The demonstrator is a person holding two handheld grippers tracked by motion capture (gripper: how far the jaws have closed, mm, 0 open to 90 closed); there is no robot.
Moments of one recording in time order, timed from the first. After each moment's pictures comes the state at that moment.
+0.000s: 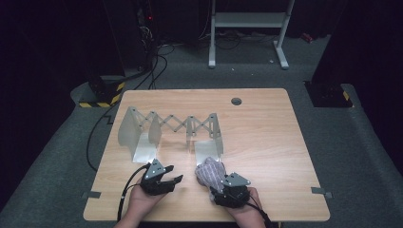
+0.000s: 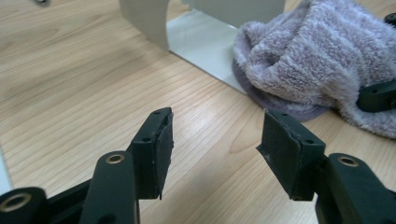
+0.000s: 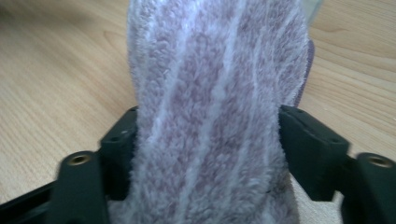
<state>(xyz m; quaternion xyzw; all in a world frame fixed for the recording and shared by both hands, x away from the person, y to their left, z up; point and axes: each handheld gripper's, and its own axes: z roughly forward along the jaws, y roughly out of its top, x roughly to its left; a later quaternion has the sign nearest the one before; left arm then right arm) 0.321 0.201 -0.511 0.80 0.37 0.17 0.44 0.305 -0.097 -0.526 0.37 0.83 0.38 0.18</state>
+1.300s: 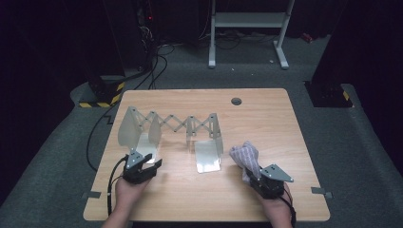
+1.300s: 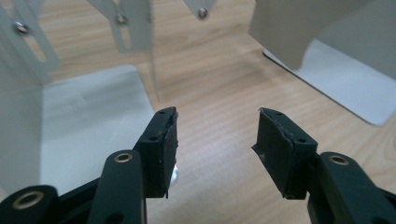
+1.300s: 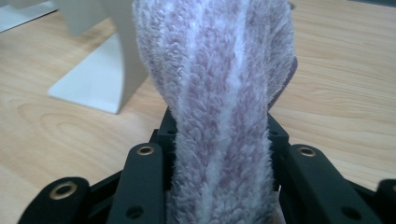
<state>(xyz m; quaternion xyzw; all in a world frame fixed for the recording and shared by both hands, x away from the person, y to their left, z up) 0.348 0.256 -0.505 0.73 0.47 0.24 0.43 0.319 -0.191 -0.497 0.45 0.74 0.42 0.27</state>
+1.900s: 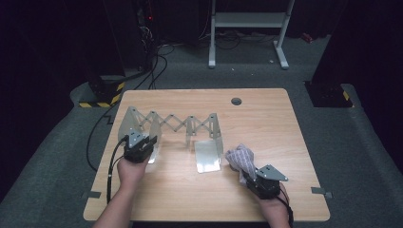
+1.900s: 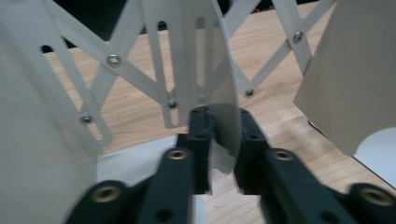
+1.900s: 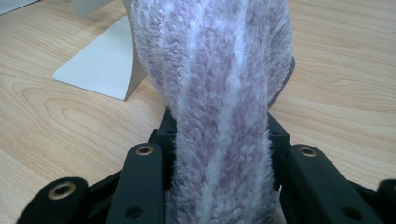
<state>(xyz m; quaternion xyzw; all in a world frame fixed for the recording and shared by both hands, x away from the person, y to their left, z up) 0.393 0.251 -0.472 0.70 0.48 0.31 0.42 0.321 -0.182 -0.507 0.43 0.76 0.41 0.25</state>
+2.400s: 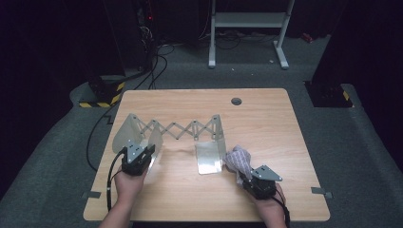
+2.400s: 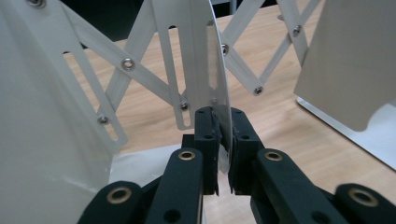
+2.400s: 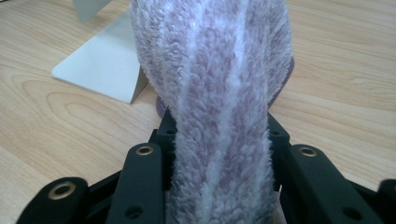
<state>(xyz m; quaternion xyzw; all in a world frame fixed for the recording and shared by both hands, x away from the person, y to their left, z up) 0.345 0.243 -0.473 0.71 0.46 0.32 0.42 0.321 -0.171 -0.512 0.43 0.77 0.39 0.25</state>
